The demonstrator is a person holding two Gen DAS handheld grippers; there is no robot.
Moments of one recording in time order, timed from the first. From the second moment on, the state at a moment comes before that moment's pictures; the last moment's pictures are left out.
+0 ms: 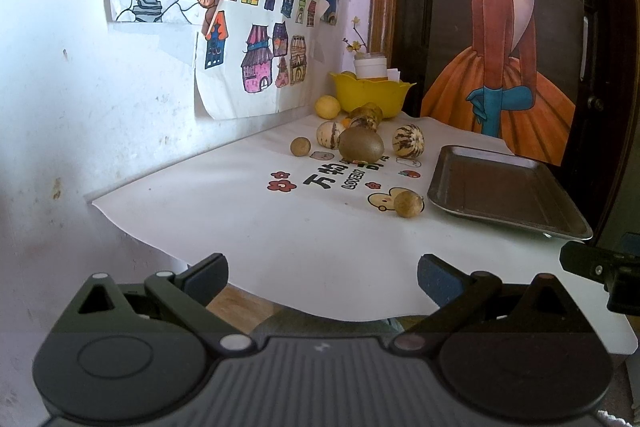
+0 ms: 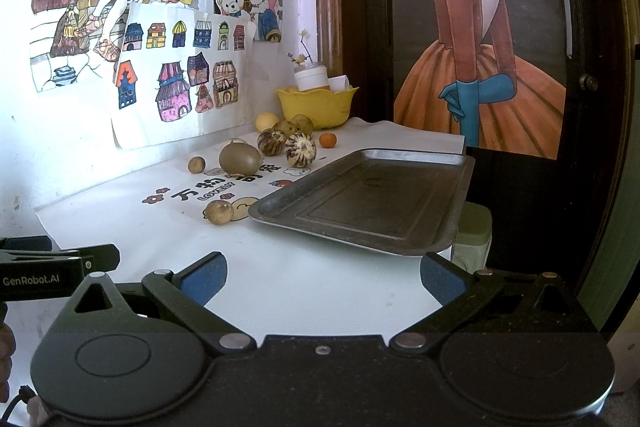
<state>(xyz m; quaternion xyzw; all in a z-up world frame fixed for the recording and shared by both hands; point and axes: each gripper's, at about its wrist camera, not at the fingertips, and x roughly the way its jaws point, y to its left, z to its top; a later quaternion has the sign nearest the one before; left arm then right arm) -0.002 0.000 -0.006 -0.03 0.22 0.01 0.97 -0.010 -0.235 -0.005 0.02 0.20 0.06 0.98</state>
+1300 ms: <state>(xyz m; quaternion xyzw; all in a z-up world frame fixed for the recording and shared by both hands) 0.025 0.026 -0.005 -0.05 0.25 0.03 0.97 0.022 -0.233 -0.014 0.00 0.22 0.07 0.97</state>
